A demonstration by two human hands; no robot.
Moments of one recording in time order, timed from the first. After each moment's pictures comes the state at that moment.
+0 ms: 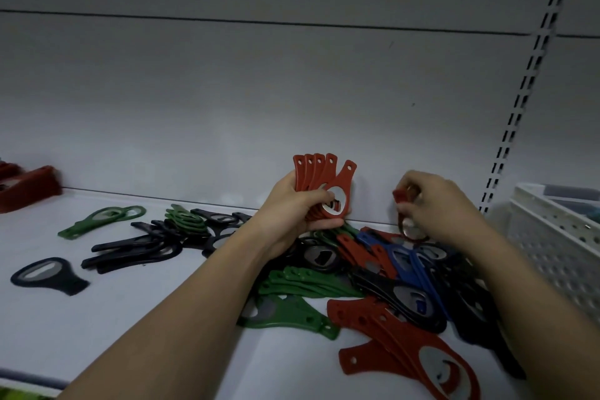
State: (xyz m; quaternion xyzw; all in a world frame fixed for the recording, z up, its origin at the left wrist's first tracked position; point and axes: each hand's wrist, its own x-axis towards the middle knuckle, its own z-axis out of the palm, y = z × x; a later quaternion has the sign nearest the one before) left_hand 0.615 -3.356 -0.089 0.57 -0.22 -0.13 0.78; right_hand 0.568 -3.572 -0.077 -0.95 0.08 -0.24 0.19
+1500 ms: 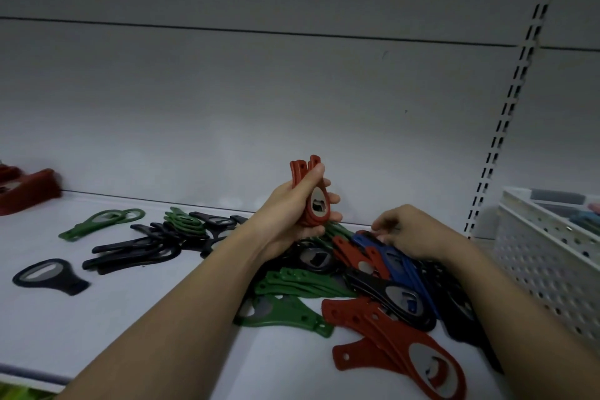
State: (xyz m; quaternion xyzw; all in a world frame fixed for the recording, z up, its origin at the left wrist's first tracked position) left_hand 0.608 -3.354 -0.083 0.59 -0.18 -0.16 0.77; right_hand 0.588 -3.578 -0.104 -0.97 0.05 -0.05 0.22
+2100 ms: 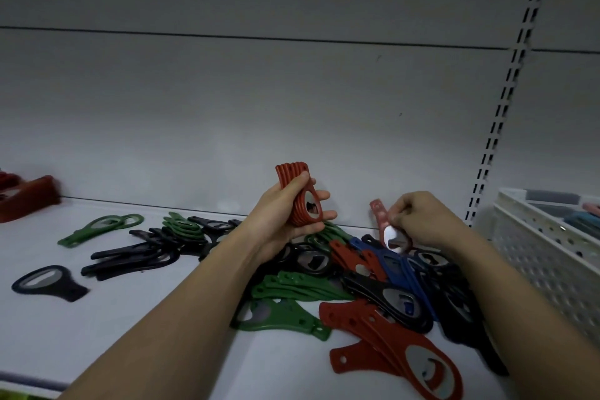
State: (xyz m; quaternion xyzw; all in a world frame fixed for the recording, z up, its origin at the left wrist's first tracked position) left_hand 0.614 -3.352 -0.087 0.55 -0.15 -0.16 0.81; right_hand 0.573 -3.577 -0.085 -0.91 0.12 -0.16 0.36
